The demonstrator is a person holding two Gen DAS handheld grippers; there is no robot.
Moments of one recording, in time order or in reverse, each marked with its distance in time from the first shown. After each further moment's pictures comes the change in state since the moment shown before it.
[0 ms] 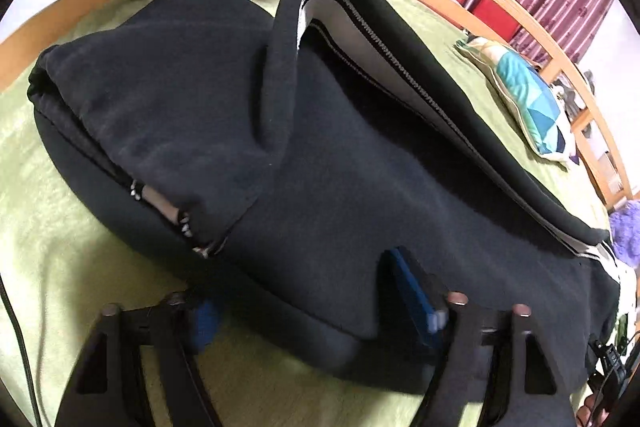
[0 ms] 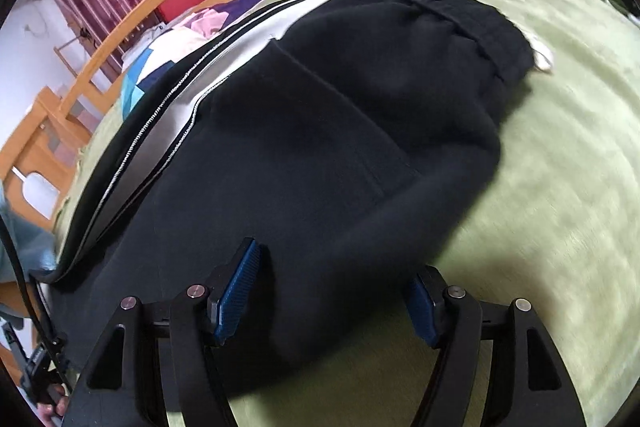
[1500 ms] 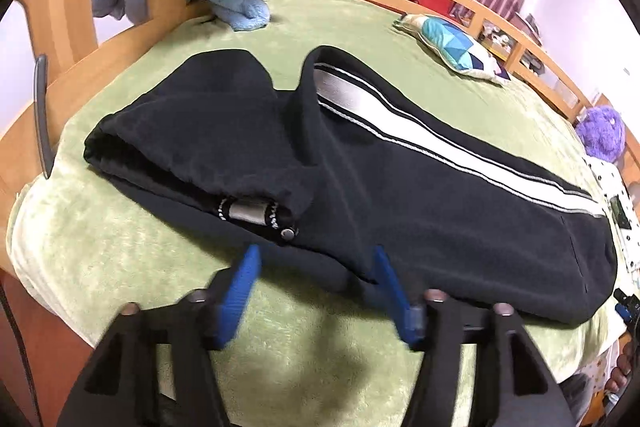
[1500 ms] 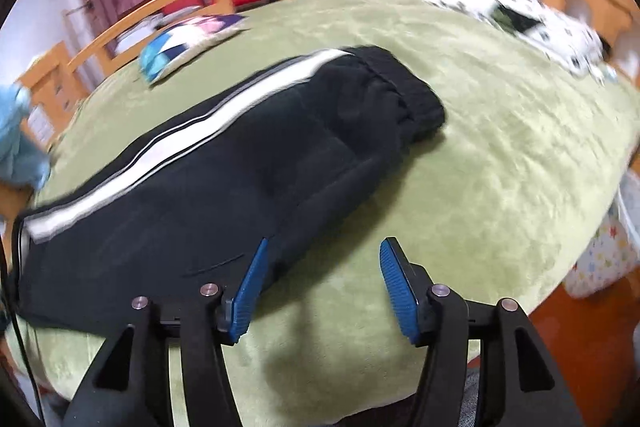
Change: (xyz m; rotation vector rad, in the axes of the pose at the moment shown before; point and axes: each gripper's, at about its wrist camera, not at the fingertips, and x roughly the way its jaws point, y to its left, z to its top) left arm -0.218 0.088 -0.162 0.225 -0.034 -0.048; right arm -0.253 -0.096 -0.187 -0.078 -0.089 -0.181
